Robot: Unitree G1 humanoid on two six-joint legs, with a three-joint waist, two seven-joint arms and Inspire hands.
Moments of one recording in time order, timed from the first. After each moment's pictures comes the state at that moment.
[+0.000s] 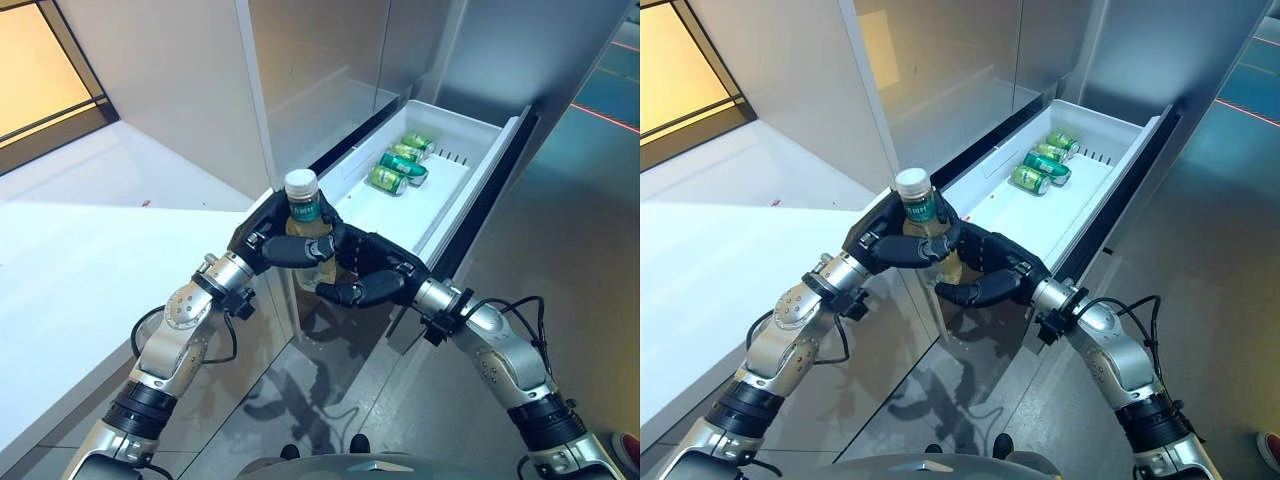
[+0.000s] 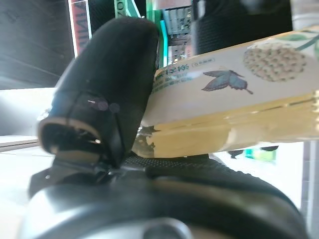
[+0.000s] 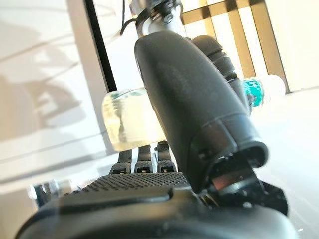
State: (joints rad) left arm -0.17 0.52 -0.24 -0.10 -0.58 -0.13 -0.33; right arm -0.14 -0.47 0.24 -0.11 0.63 0.22 0.50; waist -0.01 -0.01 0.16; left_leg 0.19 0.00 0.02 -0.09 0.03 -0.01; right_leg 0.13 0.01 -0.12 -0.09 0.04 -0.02
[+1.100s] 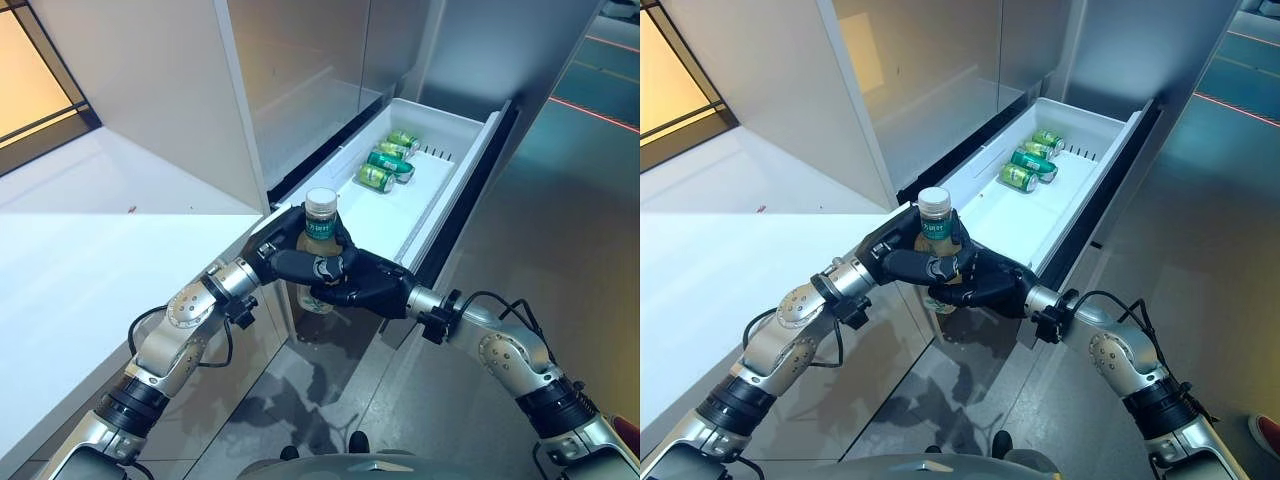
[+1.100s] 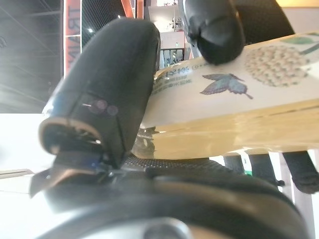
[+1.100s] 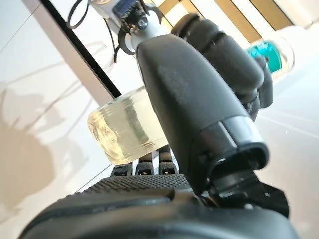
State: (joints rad) left arm -0.19 0.59 -0.35 -0.08 -0.68 -0.14 -0.42; right arm -0.21 -0.55 0.34 -0.10 1.01 0.50 0.35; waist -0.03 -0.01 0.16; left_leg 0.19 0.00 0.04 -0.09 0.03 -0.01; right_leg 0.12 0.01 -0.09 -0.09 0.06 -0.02
